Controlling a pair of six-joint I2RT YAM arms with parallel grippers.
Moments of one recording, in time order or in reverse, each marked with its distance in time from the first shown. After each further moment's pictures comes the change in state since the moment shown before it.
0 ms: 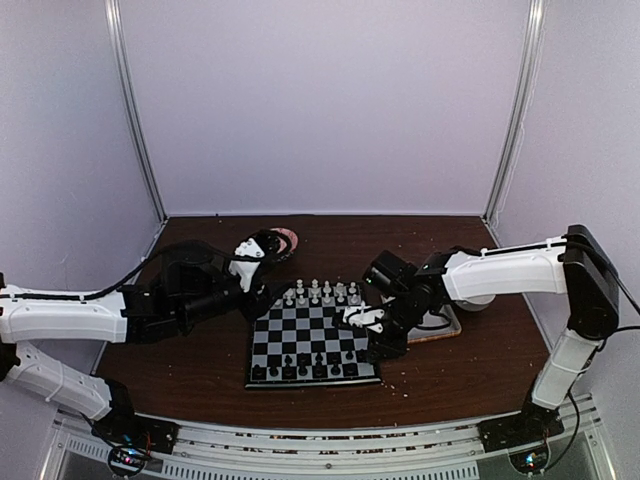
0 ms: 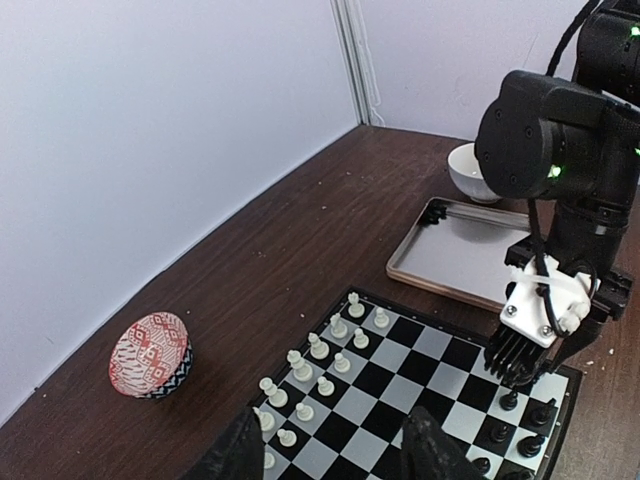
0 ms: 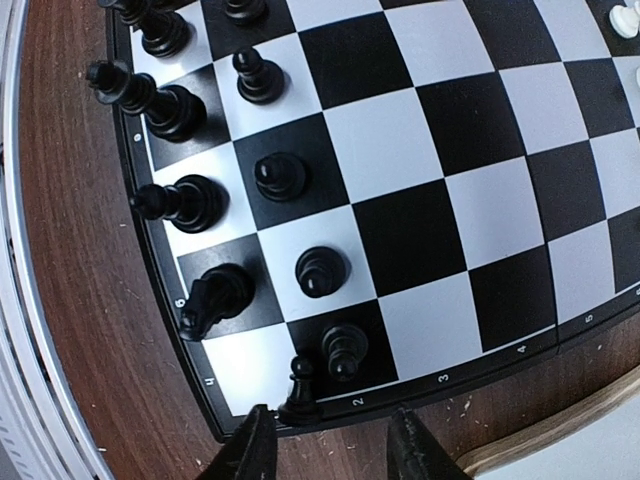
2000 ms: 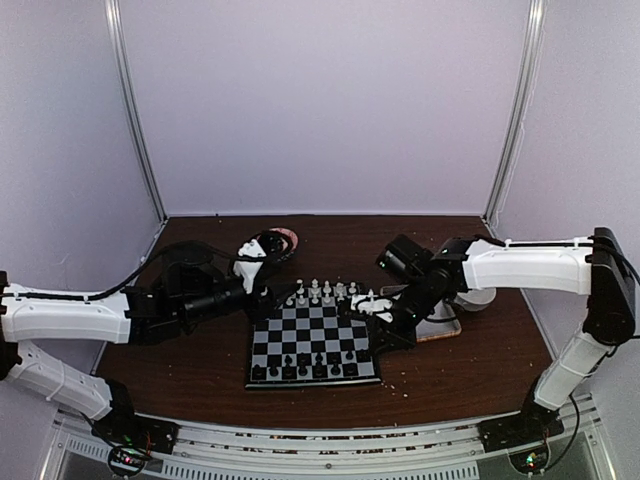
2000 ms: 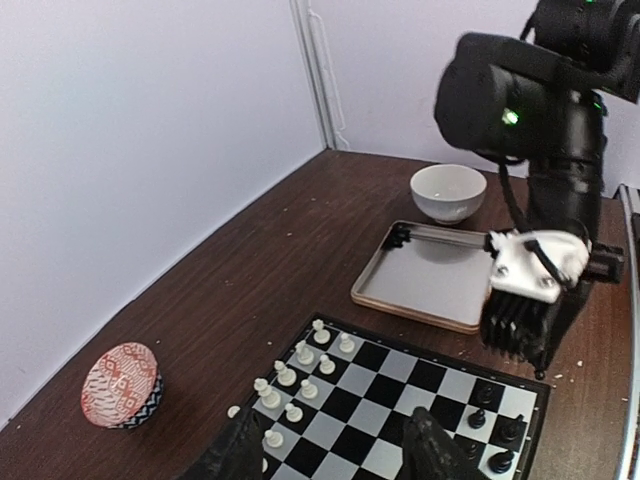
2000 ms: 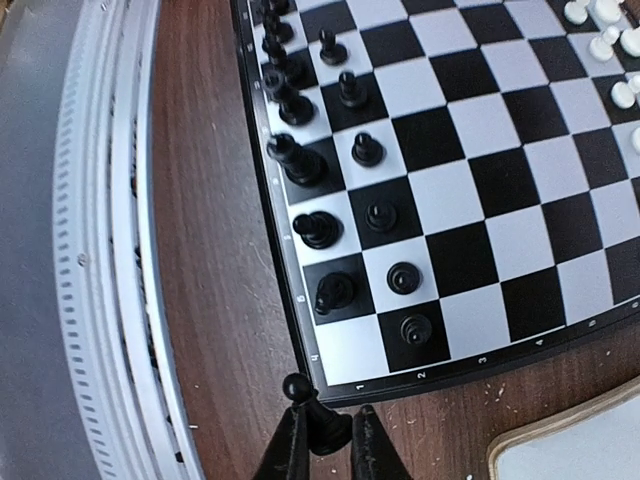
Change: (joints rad) left arm 0.000 0.017 -0.012 0.072 0.102 -0.001; right arm -0.038 -0.089 0.019 -0.091 -0.172 -0.020
